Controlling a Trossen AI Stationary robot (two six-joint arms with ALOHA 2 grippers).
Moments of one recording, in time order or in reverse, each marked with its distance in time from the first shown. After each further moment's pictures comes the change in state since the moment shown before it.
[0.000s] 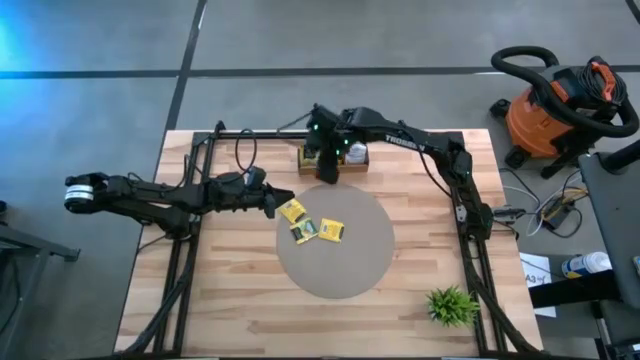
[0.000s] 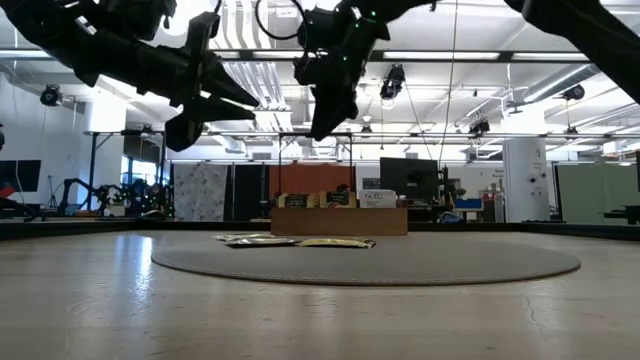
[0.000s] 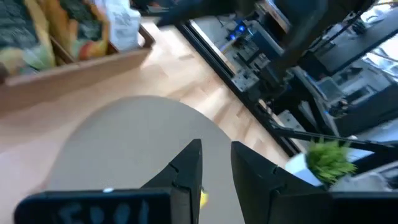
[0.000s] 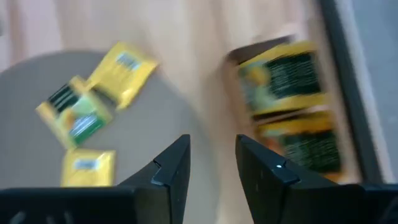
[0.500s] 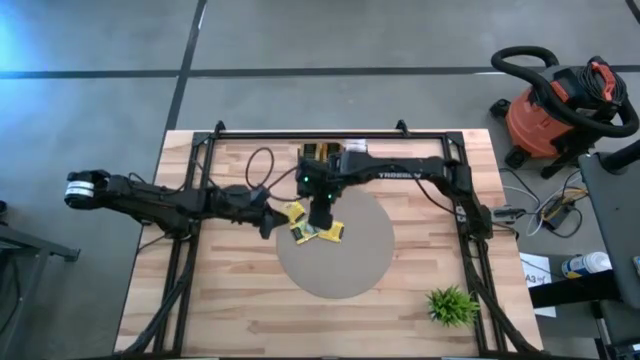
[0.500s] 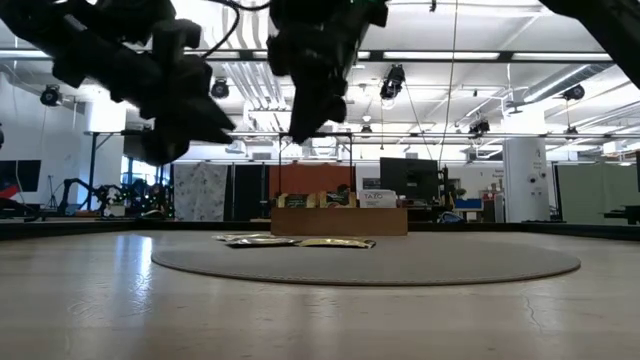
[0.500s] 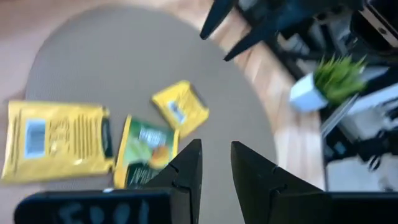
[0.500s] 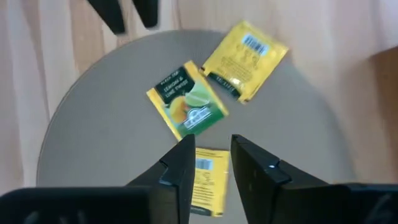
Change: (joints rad) left arm -0.097 -0.001 -0.005 -0.196 0.114 -0.004; right arm 0.249 -0.026 -0.170 0.112 -0.052 0.186
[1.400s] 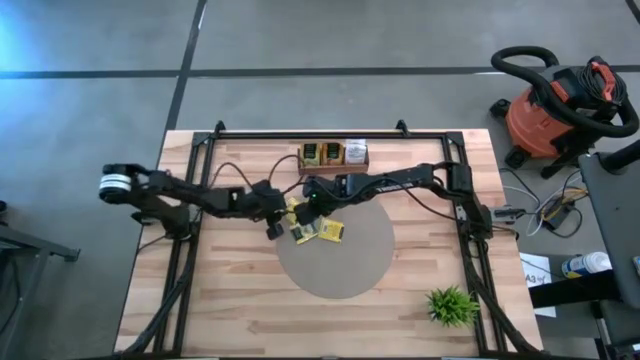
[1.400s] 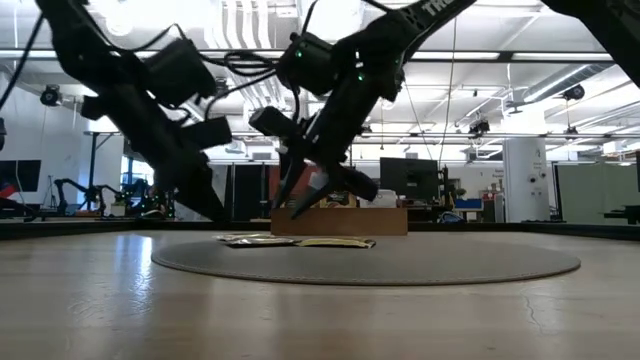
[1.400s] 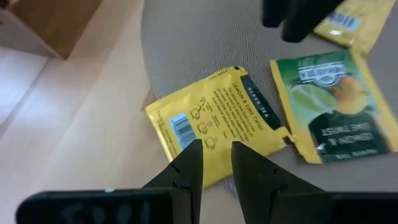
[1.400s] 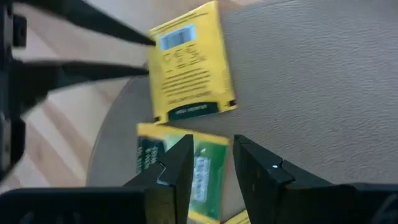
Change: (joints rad) left arm 0.087 0.354 0.042 -0.055 -0.193 0.665; right arm 0.008 -0.004 -0.452 0.611 0.094 0.911
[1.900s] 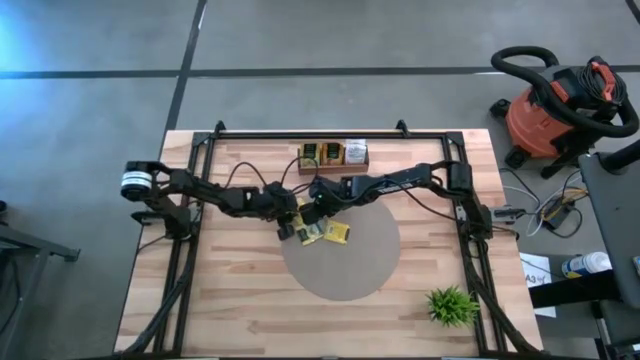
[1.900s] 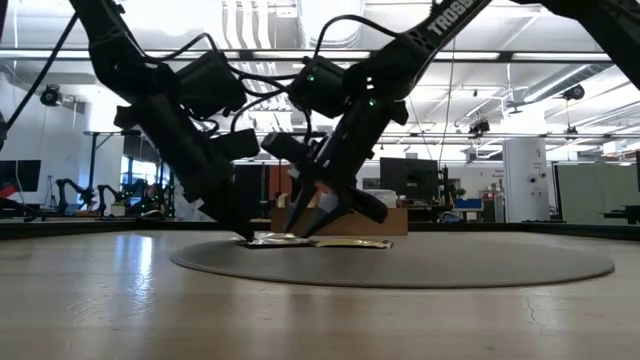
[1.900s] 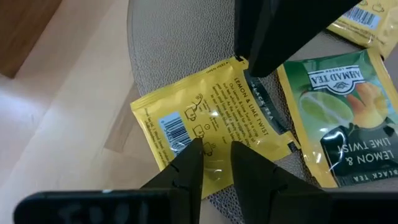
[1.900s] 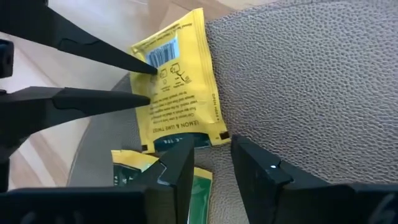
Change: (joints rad) left arm 0.001 0.204 0.126 0.012 0.047 -0.021; right arm -0.025 0.003 -0.132 0.145 -0.003 0.010
